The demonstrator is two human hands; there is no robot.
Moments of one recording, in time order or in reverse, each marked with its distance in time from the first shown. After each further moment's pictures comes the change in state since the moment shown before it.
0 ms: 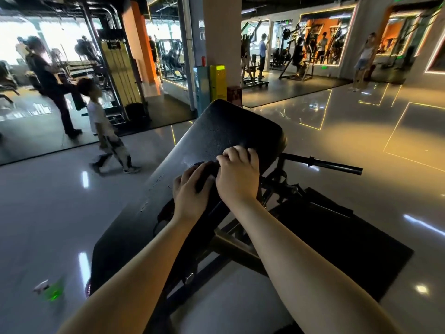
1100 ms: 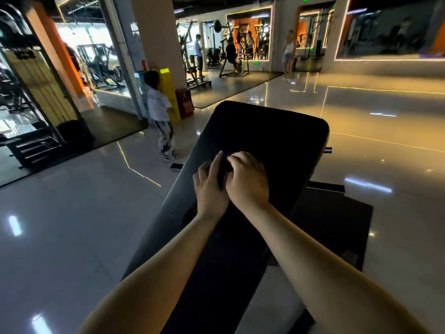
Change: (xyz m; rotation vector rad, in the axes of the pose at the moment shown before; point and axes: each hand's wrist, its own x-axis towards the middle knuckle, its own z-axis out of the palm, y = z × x) left_hand 0.084 -0.067 -0.021 -0.193 -0.167 0.150; right_hand 0.045 -0.106 0.059 0.130 0.060 0.313
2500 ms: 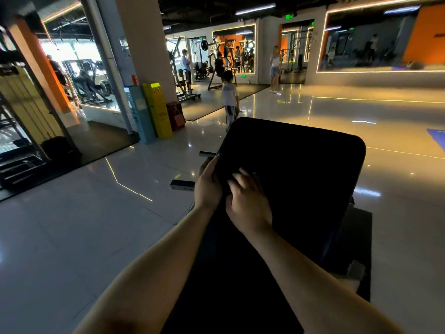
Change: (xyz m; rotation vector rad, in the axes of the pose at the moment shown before) left_hand 0.108 -0.059 -0.027 -0.204 -0.087 0.028; right_hand 0.022 -0.036 0.071 -0.188 -0.017 -0.045
